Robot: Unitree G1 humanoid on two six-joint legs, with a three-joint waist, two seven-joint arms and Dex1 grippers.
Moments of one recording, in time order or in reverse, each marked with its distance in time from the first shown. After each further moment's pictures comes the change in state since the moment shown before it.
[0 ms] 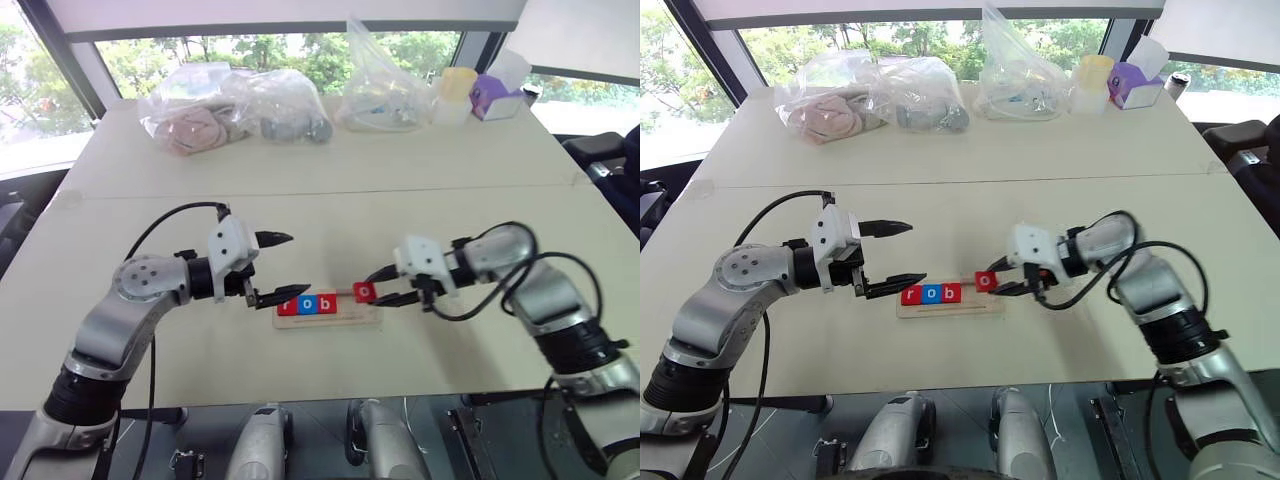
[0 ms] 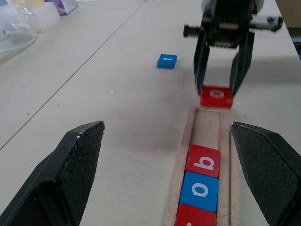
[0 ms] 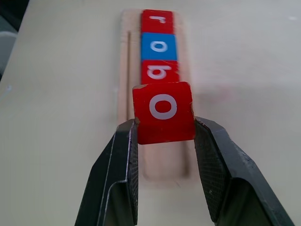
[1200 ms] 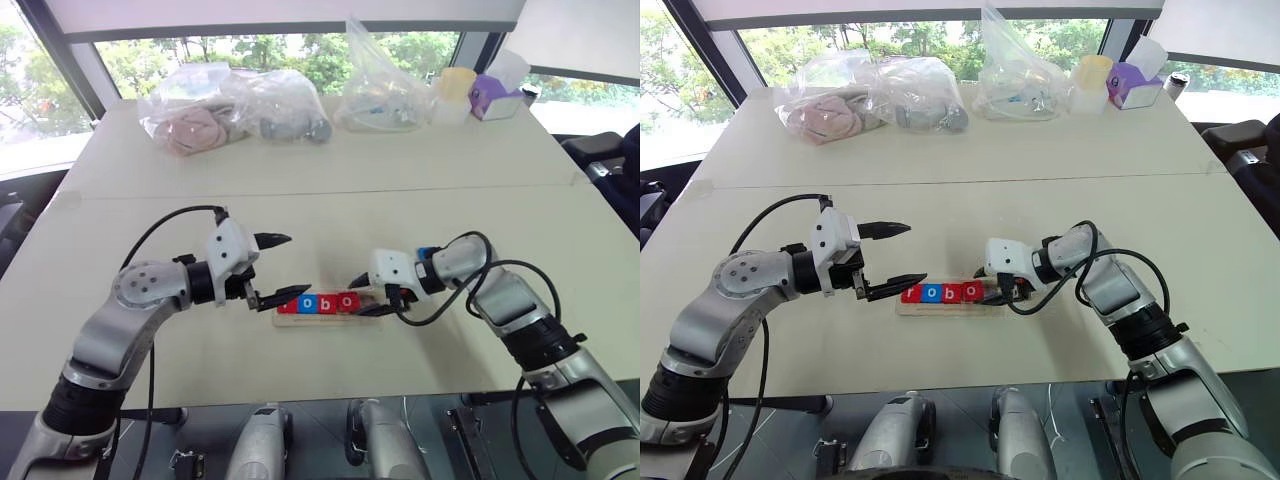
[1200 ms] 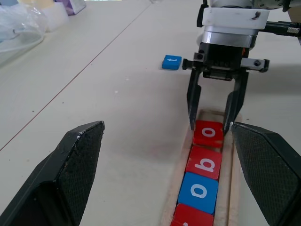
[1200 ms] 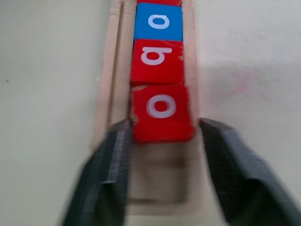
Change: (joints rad) left arm 0.033 -0.009 0.010 -0.045 -0.001 0.019 0.045; right arm -0.041 0.067 0.062 0.107 -0.097 -0.044 -0.028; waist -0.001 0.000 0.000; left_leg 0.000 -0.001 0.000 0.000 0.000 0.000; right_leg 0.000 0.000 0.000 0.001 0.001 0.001
